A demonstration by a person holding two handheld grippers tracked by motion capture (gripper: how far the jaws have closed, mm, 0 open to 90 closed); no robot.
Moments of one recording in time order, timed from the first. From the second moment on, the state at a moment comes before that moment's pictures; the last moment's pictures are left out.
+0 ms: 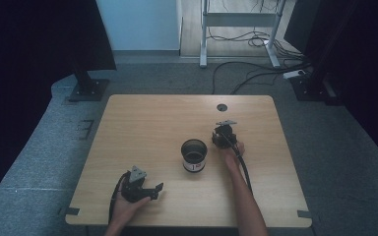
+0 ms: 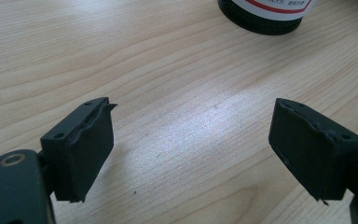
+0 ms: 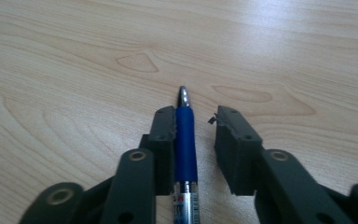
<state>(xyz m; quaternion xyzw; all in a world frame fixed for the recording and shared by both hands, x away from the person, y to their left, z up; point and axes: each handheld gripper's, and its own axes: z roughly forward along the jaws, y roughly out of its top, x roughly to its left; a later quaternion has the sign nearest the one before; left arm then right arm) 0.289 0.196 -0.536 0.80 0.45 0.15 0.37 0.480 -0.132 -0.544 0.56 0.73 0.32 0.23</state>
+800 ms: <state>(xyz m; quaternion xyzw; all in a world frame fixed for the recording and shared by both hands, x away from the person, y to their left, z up) 0.291 0.198 -0.537 0.80 0.45 0.14 0.38 0.438 -0.151 -0.478 0.52 0.68 0.44 0.27</state>
